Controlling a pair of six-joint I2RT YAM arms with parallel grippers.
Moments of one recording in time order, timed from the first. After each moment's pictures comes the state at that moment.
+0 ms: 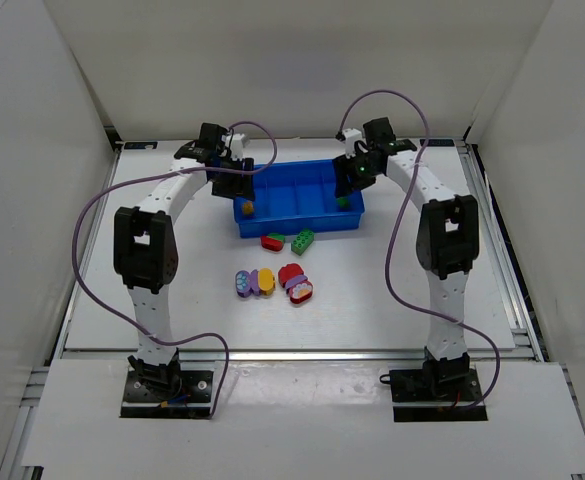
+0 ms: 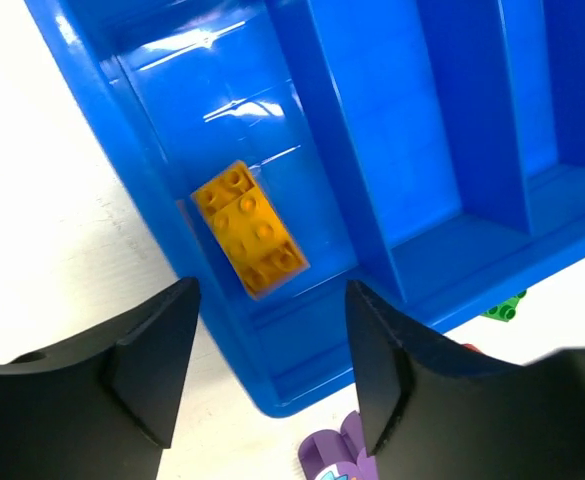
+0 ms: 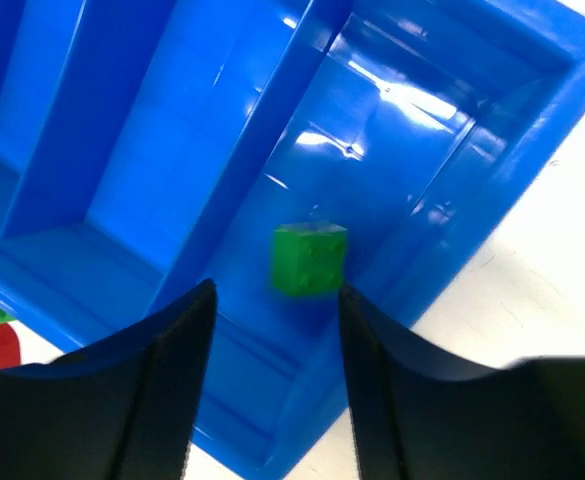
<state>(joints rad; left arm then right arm) -0.23 2.05 1.78 -0.70 0.26 -0.06 0.27 2.21 1.94 -0.71 -0.41 -0.22</state>
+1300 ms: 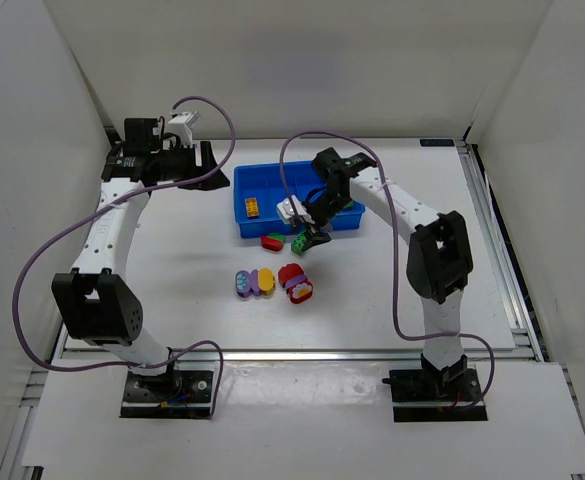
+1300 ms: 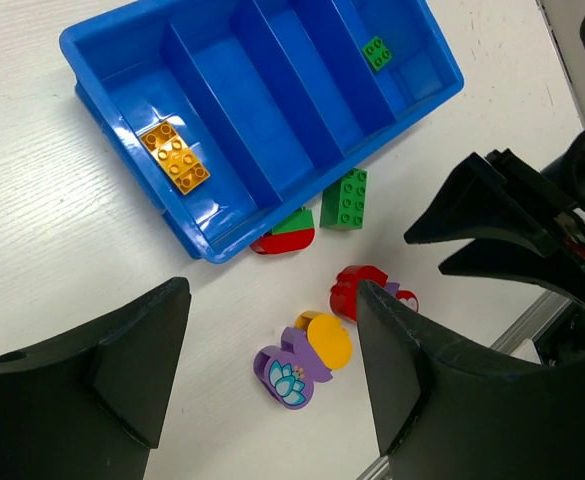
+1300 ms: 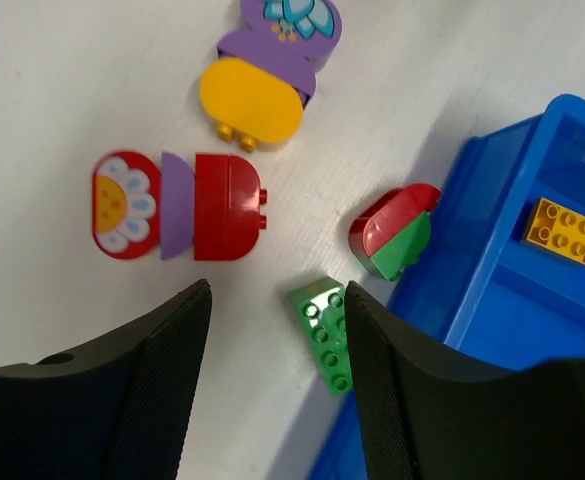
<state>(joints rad) -0.03 1.58 1.57 -0.70 0.65 0.00 0.59 2.03 1.82 -1.17 -0.86 -1.54</state>
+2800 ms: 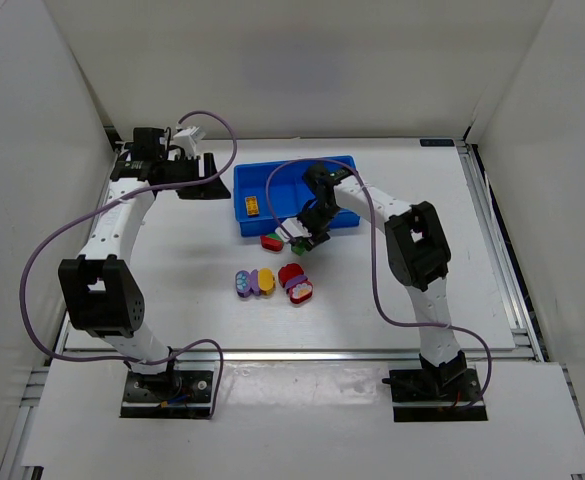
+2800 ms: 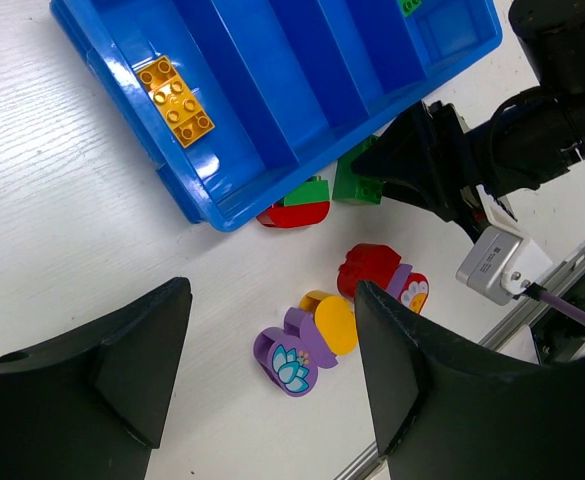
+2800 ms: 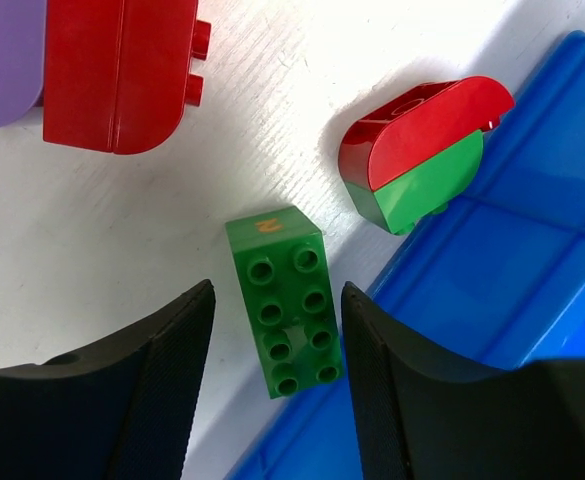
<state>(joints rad) -0.02 1.64 1.50 -0.70 0.65 0.00 0.59 2.21 1.82 -1.03 -0.61 -1.79</state>
